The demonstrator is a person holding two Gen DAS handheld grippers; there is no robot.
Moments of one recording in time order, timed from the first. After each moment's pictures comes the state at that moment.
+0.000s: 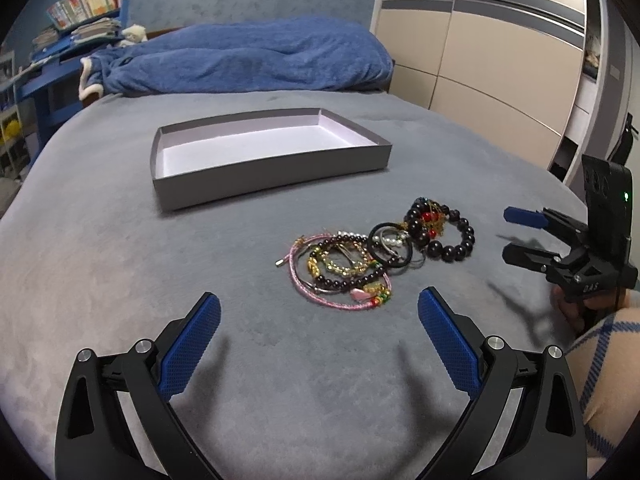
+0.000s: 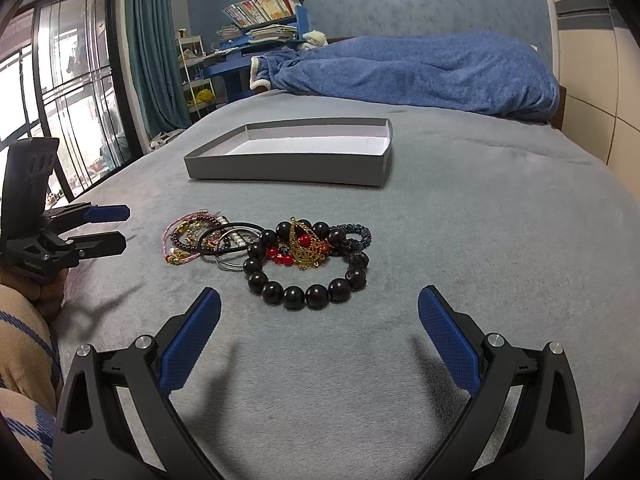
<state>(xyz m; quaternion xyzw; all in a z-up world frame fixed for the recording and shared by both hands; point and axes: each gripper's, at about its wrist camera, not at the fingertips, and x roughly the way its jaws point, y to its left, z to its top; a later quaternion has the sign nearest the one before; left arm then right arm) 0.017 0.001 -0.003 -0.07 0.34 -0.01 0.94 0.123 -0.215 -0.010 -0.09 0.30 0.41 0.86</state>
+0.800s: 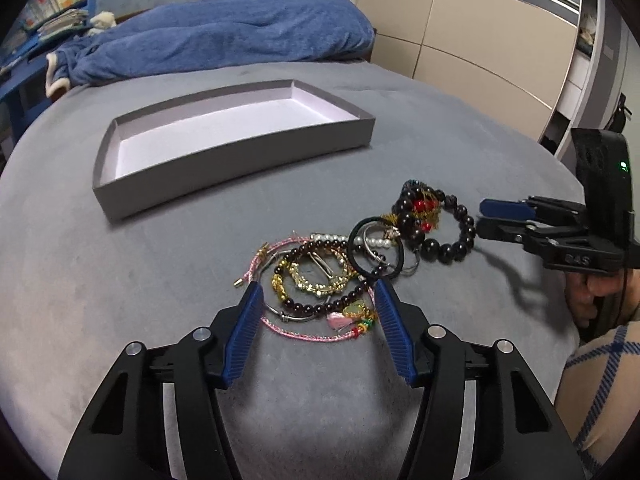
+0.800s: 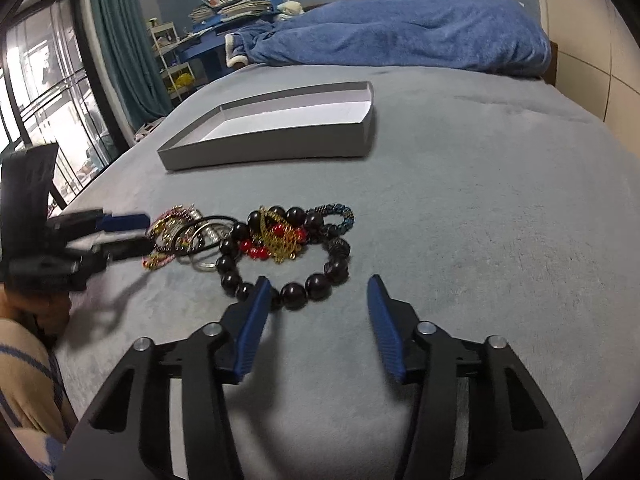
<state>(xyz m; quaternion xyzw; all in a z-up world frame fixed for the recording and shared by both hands) 0.055 -0.008 -0.012 -0.05 0.38 -0.05 0.92 0.150 -0.207 -0.014 -0.08 0.38 0.38 0.84</state>
